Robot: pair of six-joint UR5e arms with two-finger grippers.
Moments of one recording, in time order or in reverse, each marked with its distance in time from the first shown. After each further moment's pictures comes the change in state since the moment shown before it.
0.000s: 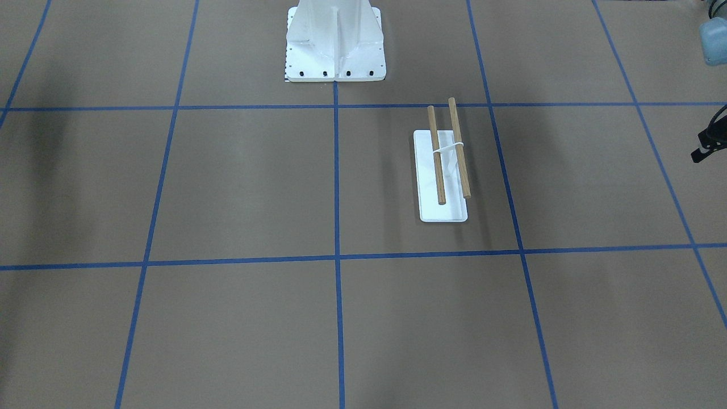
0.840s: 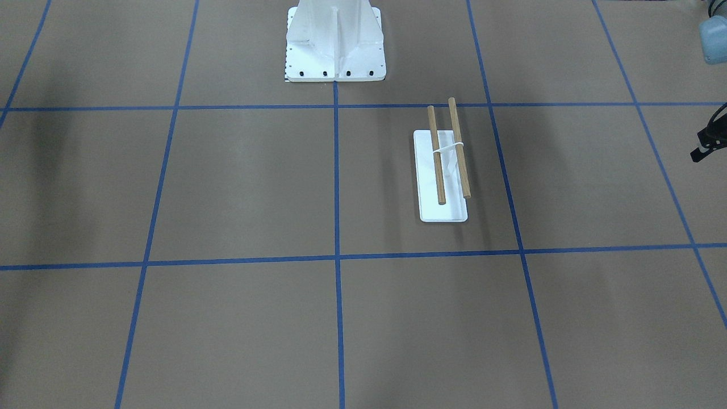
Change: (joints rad) left arm 0.001 0.000 -0.008 -0.008 0.000 -0.001; right arm 0.000 -0.009 0.028 0.013 0.047 0.004
